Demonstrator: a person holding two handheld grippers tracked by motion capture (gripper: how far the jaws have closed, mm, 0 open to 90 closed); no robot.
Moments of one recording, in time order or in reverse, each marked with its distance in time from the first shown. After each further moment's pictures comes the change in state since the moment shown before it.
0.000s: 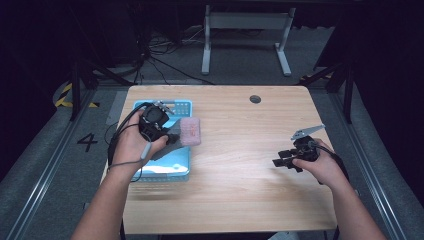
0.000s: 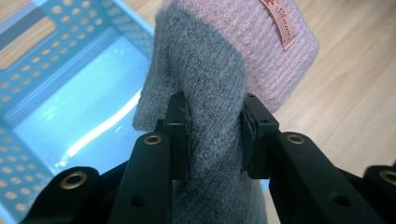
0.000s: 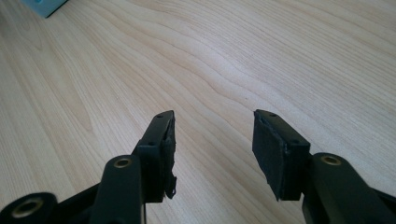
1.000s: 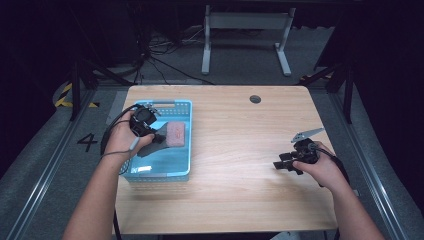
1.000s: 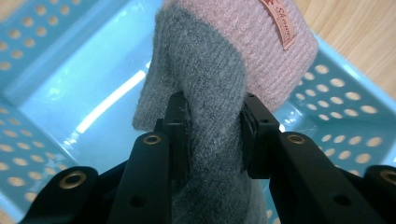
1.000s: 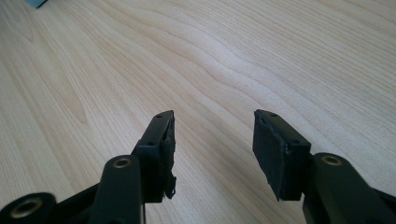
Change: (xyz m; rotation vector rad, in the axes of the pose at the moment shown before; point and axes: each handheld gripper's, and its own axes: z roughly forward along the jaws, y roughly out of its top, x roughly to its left) left arm 0.065 -0.026 0.051 0.107 -0.036 0.026; right arm 0.000 -0.008 0.003 0.016 -0.012 0.012
